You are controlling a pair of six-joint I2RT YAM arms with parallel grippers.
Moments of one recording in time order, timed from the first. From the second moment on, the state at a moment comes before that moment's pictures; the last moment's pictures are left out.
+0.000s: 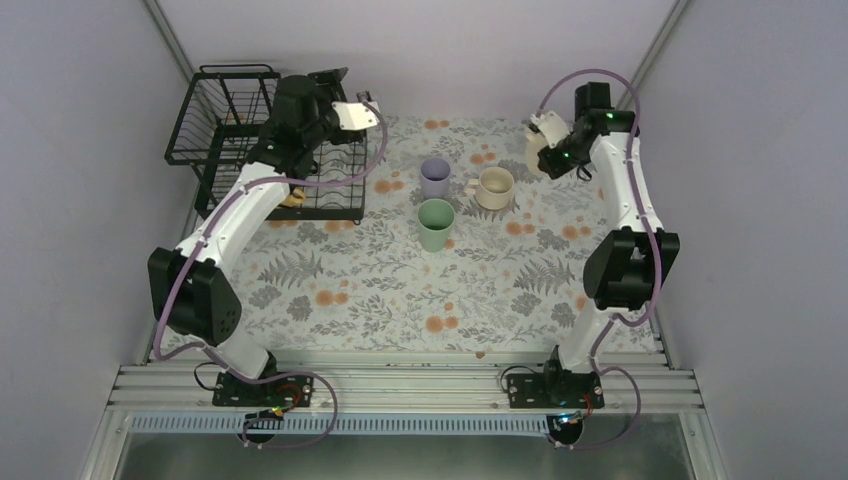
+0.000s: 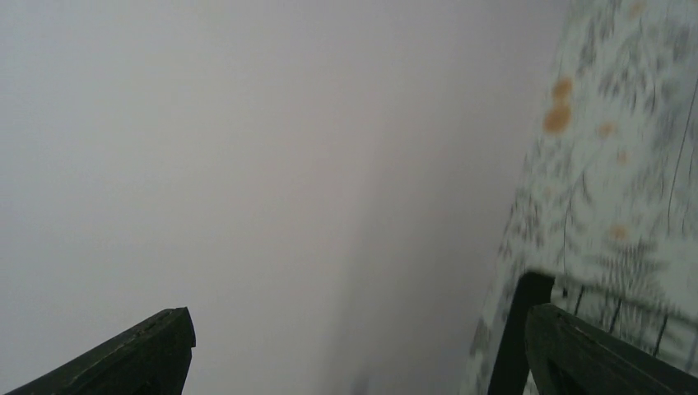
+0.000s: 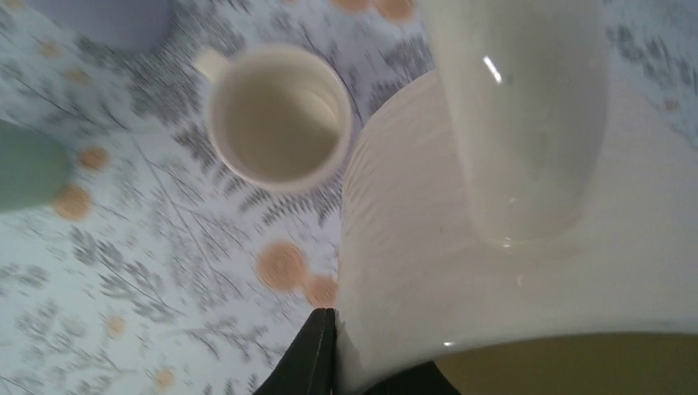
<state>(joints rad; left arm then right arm) -0.33 1.61 1.53 -0.12 0.12 1.13 -0.01 1.84 1.89 -1.14 -0.24 -0.59</state>
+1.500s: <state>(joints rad) -0.26 1.66 1.28 -0.06 -0.15 1.44 -0.12 2.16 1.89 -1.17 -0.03 -0.73</state>
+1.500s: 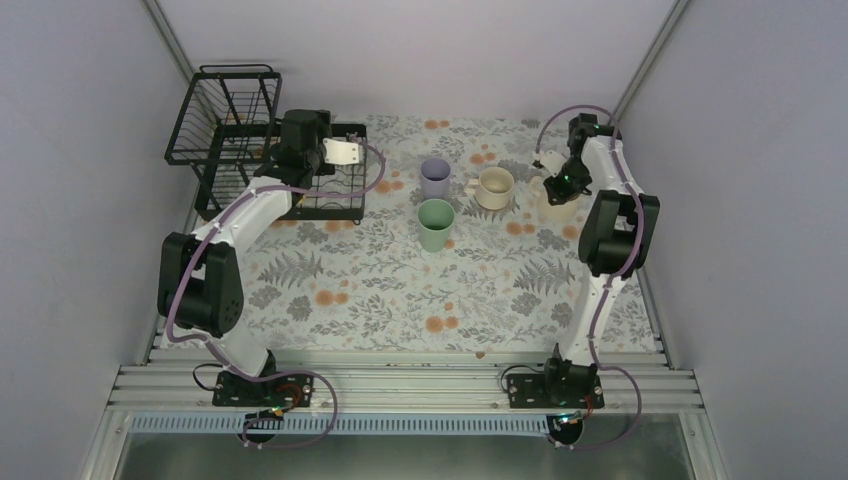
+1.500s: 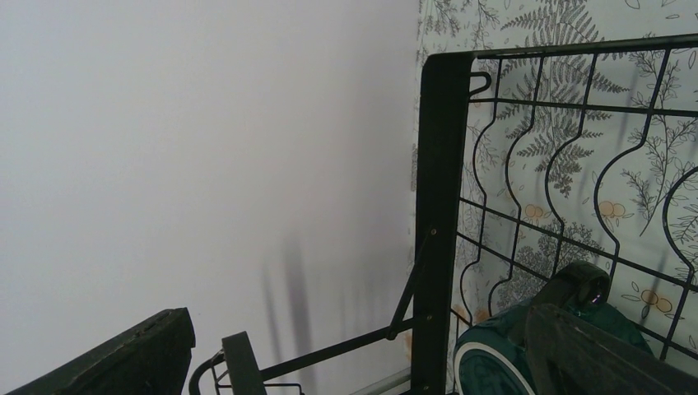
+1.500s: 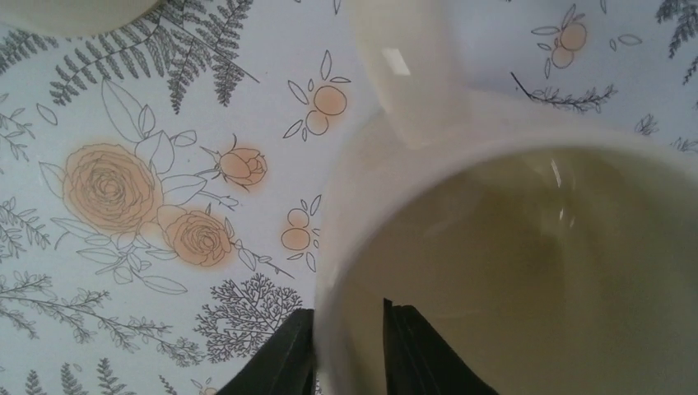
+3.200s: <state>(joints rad) -0.09 2.43 2.44 -1.31 0.09 1.81 0.07 1.62 1.76 -1.25 -0.45 -0.74</state>
